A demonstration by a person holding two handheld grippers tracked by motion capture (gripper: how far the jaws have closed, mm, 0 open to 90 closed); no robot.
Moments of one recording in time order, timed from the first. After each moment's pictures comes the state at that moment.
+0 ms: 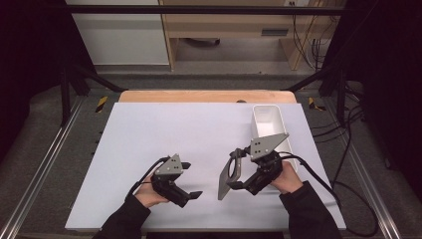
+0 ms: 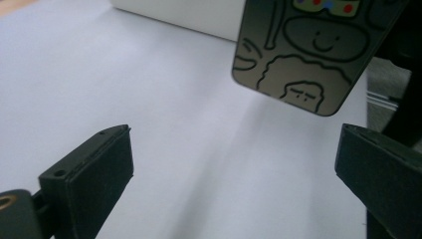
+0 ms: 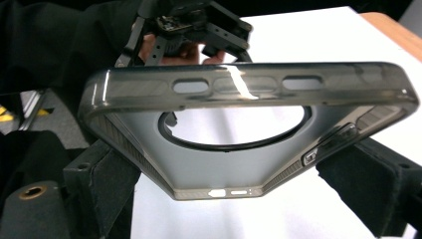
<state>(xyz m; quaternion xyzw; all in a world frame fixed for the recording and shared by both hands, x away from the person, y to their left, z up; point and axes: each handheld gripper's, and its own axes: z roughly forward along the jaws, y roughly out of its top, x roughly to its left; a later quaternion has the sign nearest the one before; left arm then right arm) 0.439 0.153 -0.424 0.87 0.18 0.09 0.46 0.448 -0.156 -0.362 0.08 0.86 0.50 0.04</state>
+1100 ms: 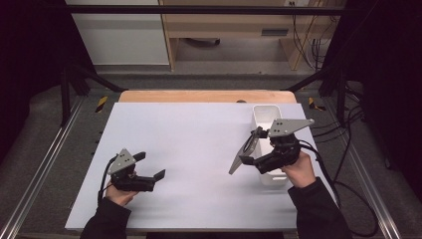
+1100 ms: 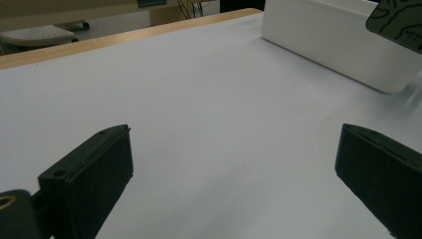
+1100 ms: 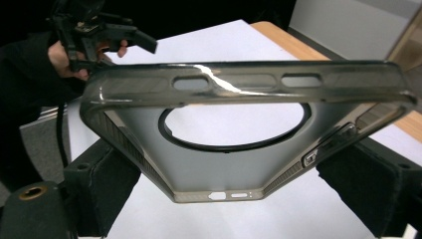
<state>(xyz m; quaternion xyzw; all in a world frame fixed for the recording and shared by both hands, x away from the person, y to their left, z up) 0.439 0.253 -0.433 0.76 0.35 0.21 0.51 0.457 -0.190 -0.329 0.21 0.82 0.51 0.13</state>
